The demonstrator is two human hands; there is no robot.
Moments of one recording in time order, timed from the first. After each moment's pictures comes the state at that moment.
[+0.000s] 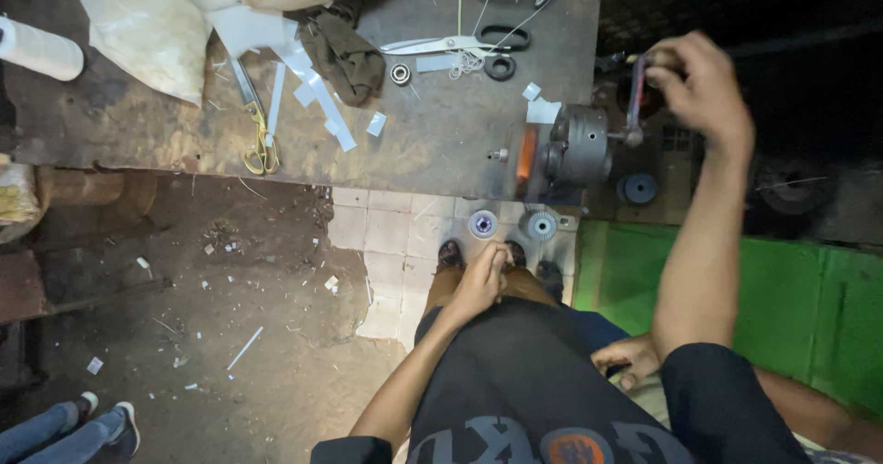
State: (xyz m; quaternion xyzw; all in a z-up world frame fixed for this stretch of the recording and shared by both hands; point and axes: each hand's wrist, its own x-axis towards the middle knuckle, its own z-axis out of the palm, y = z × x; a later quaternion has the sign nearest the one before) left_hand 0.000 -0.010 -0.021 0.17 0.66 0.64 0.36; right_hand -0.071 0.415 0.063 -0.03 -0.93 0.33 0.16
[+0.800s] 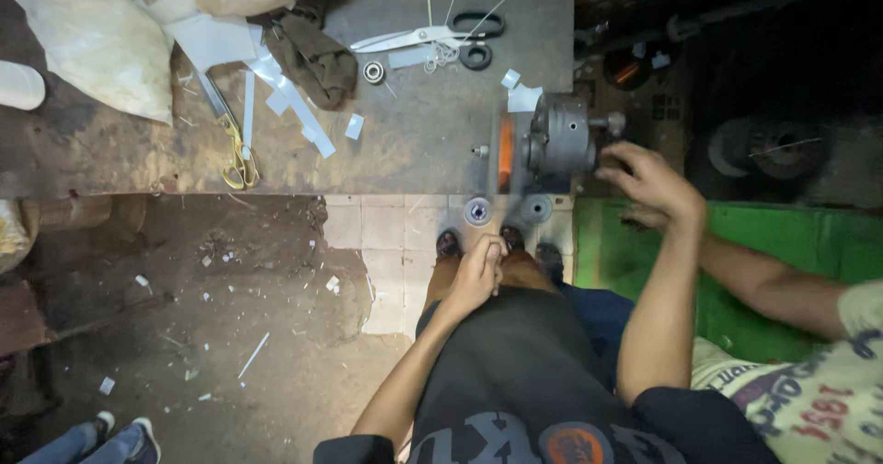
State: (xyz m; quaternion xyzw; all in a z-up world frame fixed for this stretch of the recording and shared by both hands) left_hand -0.002 -0.012 -0.026 0.19 0.66 0.62 0.38; right_hand 0.032 0.355 0.000 -0.08 -0.91 0.40 -0.05
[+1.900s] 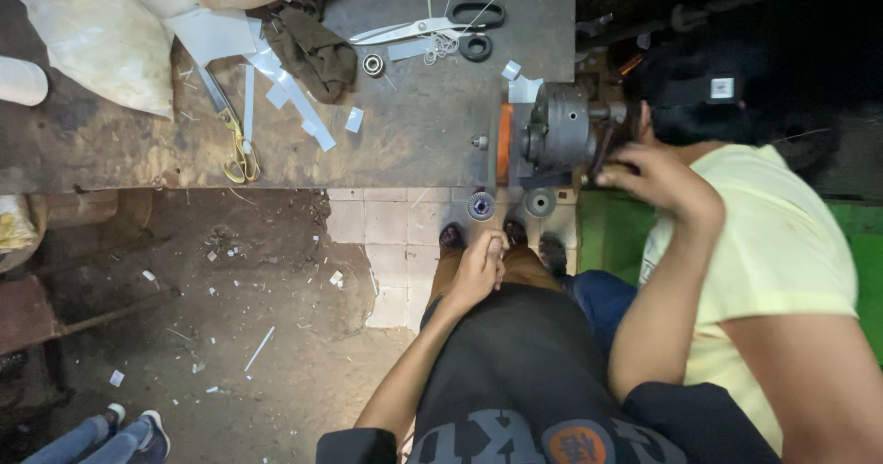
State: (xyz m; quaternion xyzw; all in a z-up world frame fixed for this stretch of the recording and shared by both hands) left_hand -0.002 -0.010 -0.024 0.18 0.66 0.61 0.40; right_hand 0.037 0.340 0.045 -0.14 -0.89 0.41 -0.13
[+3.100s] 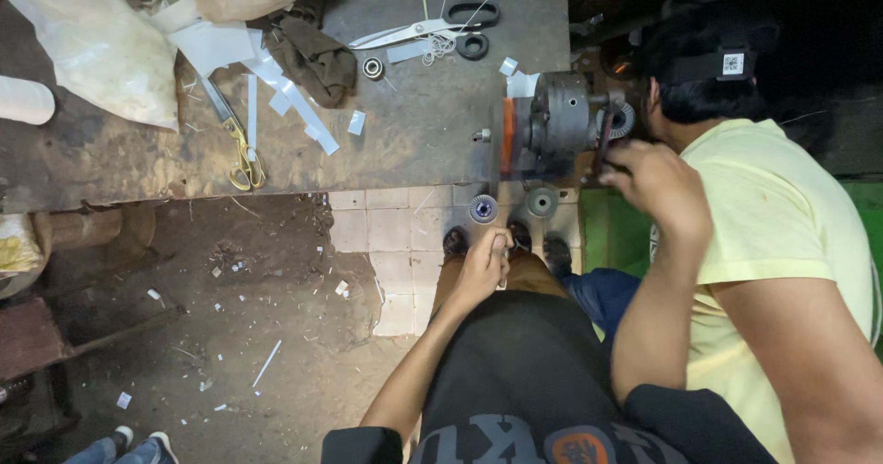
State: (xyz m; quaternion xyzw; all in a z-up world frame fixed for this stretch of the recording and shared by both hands) left_hand 0.000 -0.017 -0.029 0.19 0.66 0.62 0.38; right_hand 0.045 0.277 0.101 -0.18 -0.97 0.17 0.00
